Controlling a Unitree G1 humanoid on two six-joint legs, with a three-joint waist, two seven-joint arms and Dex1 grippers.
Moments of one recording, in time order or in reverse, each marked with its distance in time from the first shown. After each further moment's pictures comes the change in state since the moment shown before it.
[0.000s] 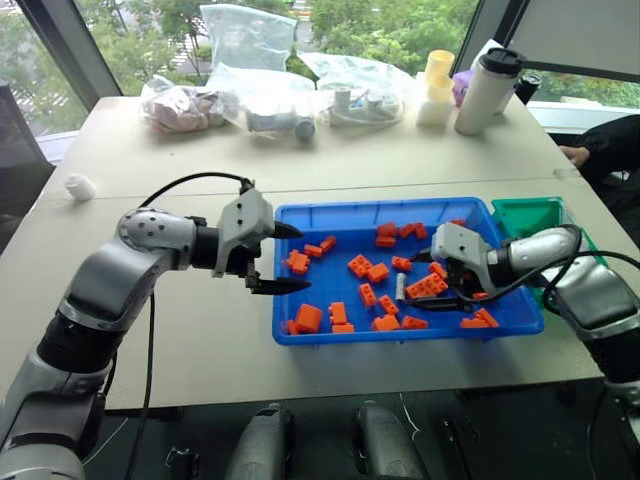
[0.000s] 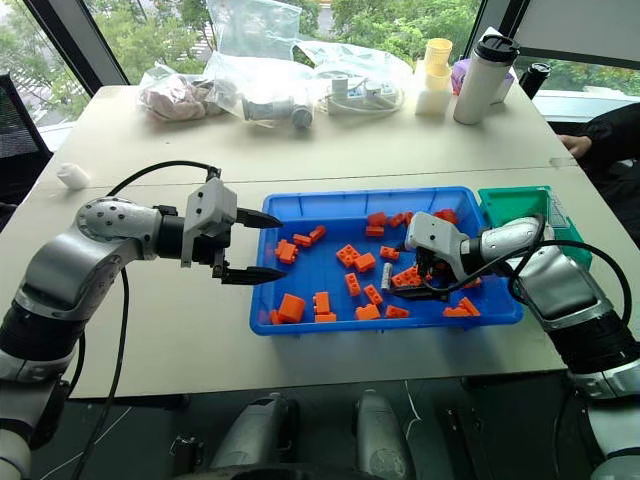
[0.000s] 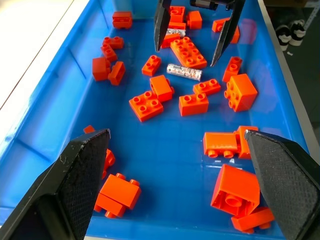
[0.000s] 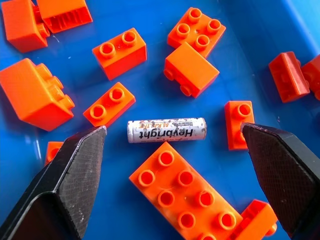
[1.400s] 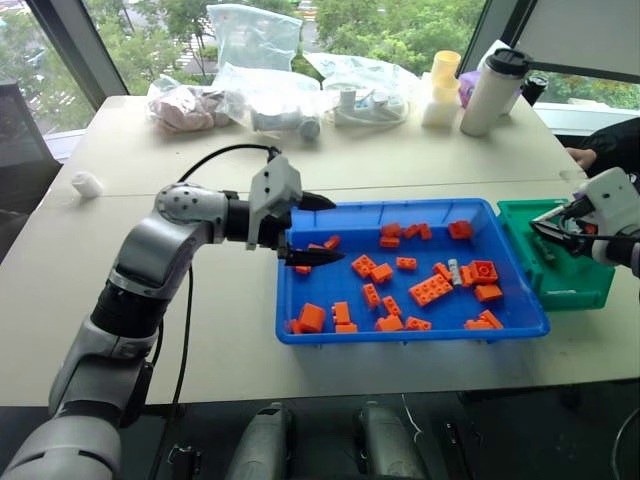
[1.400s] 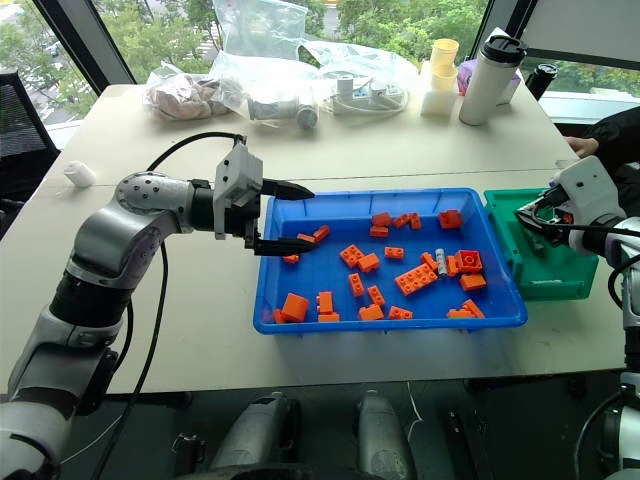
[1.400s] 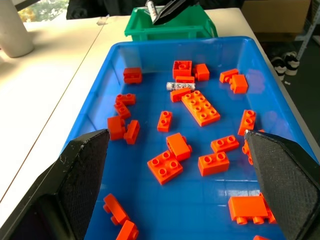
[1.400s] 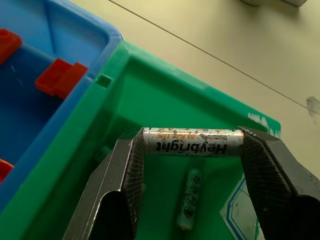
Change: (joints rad) left arm -0.197 -0.202 -0.039 0.211 0.050 -0.099 -0.039; right arm 0.158 -0.054 -0.556 0.247 -0.087 0.037 -0.473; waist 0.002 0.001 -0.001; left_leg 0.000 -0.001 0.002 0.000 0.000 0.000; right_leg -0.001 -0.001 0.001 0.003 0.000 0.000
